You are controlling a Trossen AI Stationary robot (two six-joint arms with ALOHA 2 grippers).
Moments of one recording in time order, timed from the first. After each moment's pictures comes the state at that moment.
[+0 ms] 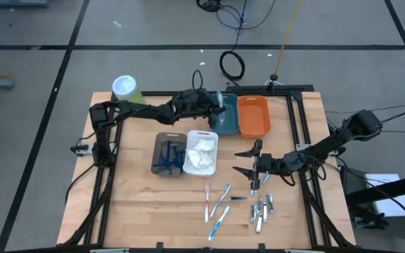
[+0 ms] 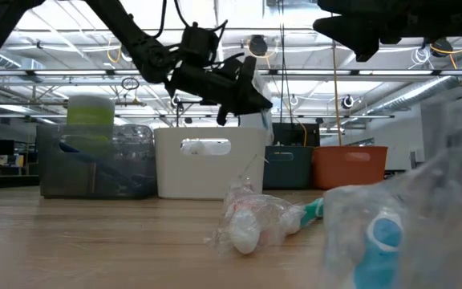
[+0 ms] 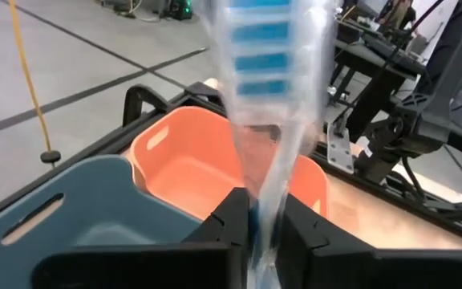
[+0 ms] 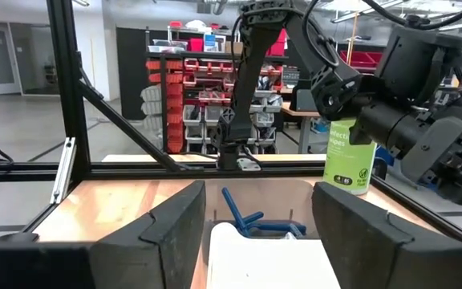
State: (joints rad) left arm 0.39 1.92 1.15 0.57 0.18 -0.28; right arm 0.43 1.25 0.34 1.04 0.55 -0.07
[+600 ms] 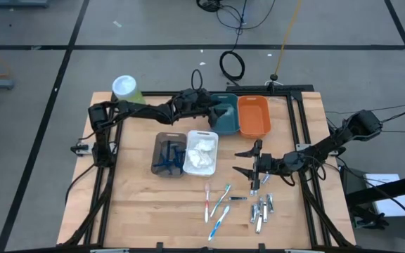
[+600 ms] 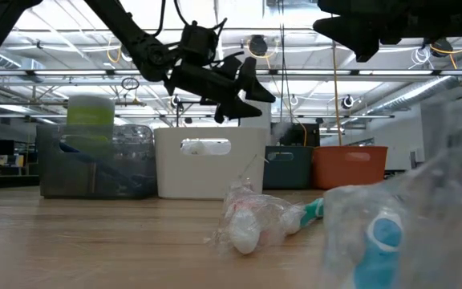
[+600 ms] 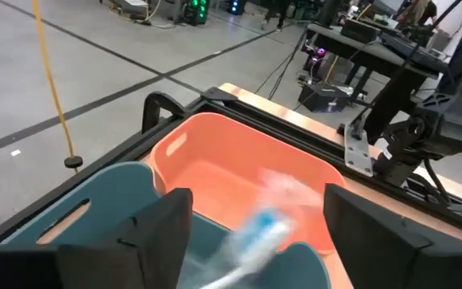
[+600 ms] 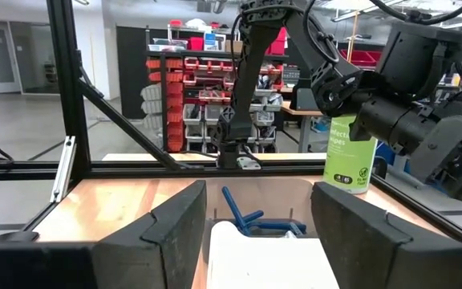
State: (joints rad) left arm 0.39 1.91 1.15 0.55 0.13 -0.24; right arm 0.43 1.25 0.34 1.04 0.55 -0.07
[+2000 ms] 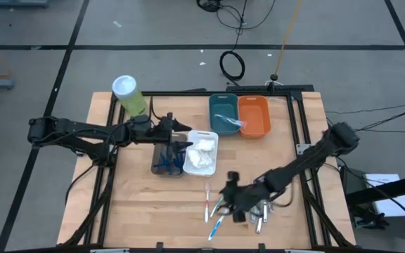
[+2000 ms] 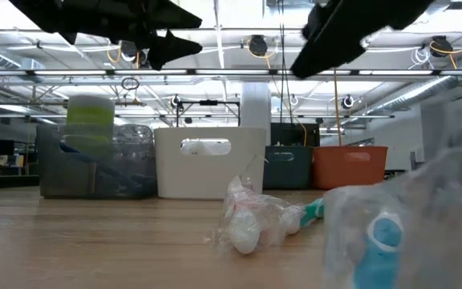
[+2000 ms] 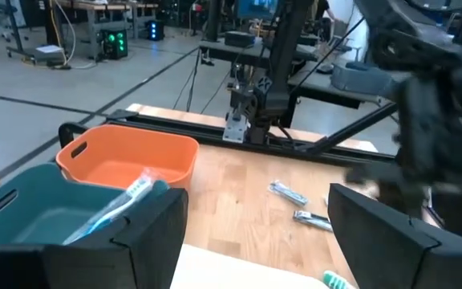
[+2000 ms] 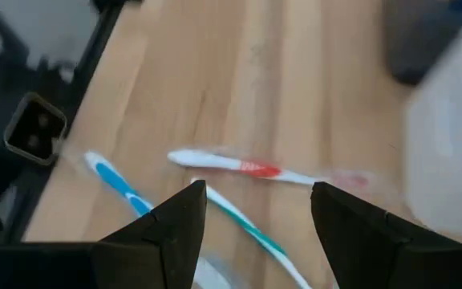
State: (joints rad) left arm 0.10 1.18 0.62 0.46 0.07 -0.12; right arm 0.53 1.67 1.09 -0.20 0.27 0.34
